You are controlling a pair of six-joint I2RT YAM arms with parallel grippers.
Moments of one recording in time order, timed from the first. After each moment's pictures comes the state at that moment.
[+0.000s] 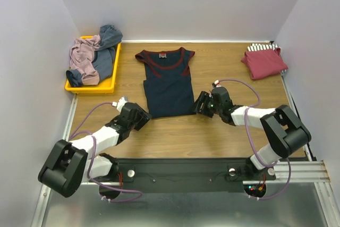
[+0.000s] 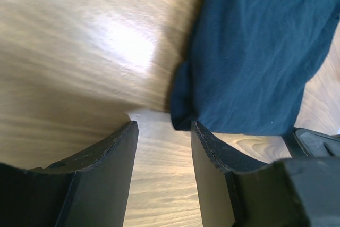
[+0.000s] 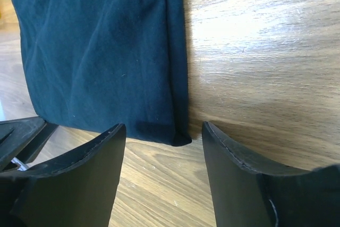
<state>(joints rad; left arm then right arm) -0.49 1.13 0.32 0.08 -0.12 -1.13 0.51 1.55 0.61 0.26 -0.18 0.82</state>
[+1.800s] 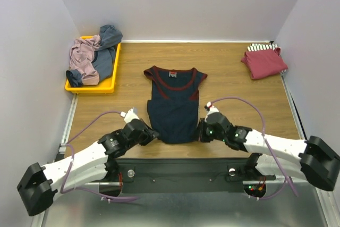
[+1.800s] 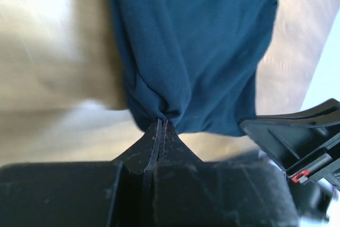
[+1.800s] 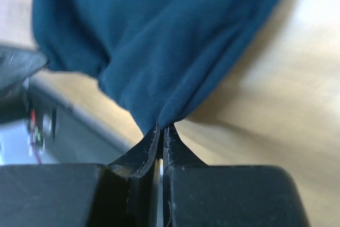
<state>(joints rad) -0.85 0.76 0.30 -0.24 -0.18 -1.29 0.88 1.11 0.42 -0.01 -0.01 0.89</state>
